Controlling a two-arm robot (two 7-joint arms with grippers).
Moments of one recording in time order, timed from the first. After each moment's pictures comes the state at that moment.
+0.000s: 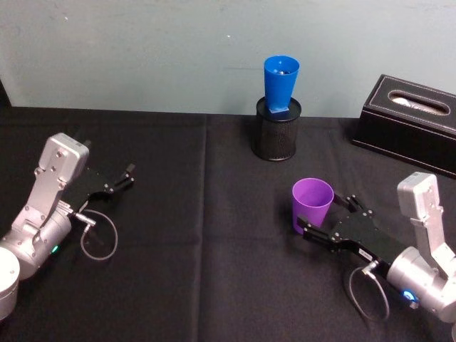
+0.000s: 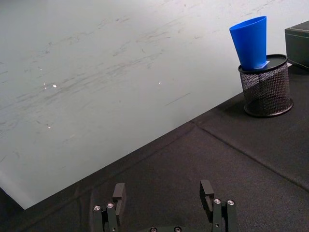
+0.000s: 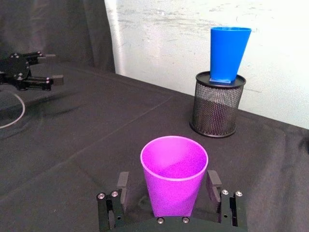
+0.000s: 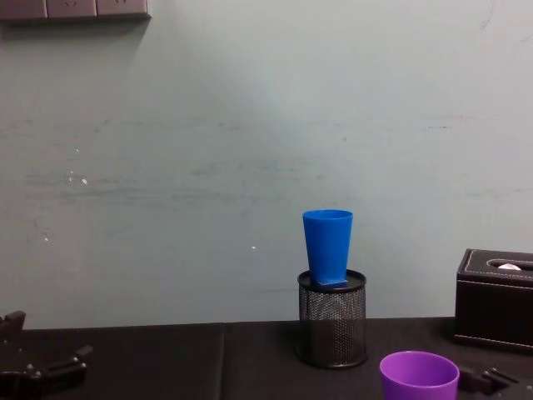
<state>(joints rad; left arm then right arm) -0.20 0.60 0.45 -1.41 -0.25 -0.12 0.03 0.17 0.50 -0.42 -1.40 0.42 -0.12 0.39</state>
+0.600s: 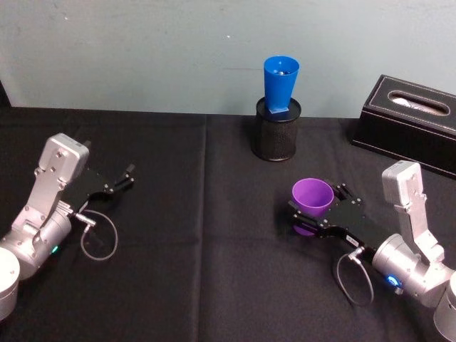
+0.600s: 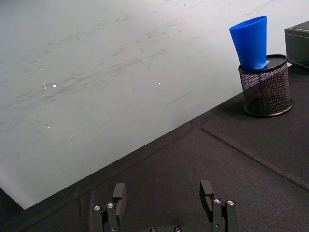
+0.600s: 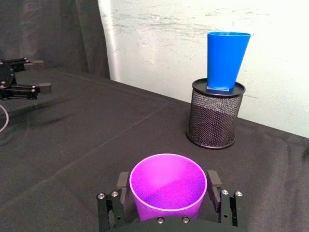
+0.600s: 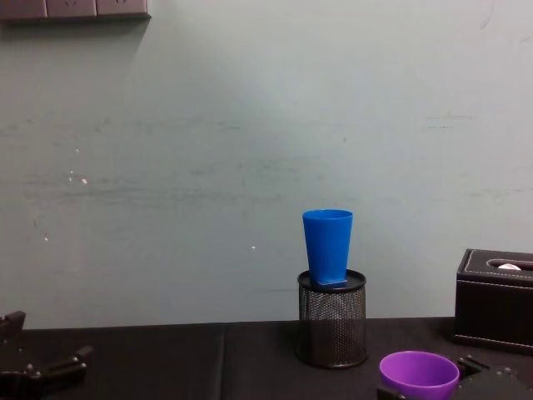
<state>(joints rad) -0.20 0.60 0.45 -1.41 -0.25 -0.12 0.03 0.24 0.41 -0.42 -1.30 0.37 -0.13 0.40</state>
